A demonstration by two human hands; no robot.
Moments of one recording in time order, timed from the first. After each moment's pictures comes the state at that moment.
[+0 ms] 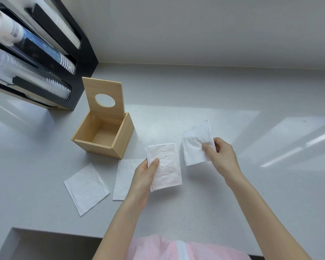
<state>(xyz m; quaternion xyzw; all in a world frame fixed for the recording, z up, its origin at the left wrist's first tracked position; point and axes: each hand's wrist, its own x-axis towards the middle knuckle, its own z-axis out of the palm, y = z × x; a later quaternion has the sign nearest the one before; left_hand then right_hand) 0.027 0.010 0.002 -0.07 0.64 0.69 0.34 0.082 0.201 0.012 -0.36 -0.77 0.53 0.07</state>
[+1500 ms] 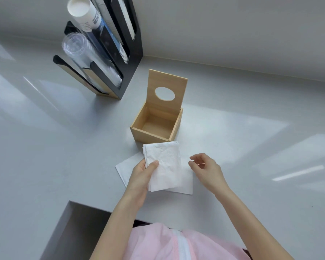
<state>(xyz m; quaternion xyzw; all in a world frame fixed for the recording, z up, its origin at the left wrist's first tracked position) -0.004 -0.122 0.016 -0.12 0.63 0.70 0.31 0.040 0.051 0.000 -0.30 -0.81 0.49 -0.07</state>
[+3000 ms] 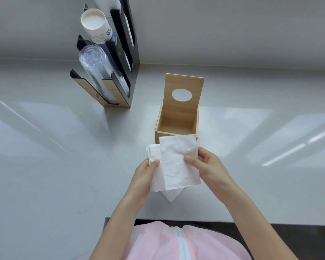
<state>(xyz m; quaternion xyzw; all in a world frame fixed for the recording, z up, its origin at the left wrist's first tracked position) -0.055 -0.210 0.012 -0.03 0.64 0.66 0.39 0.026 -0.057 0.039 -0.26 -0.59 0.76 0.01</state>
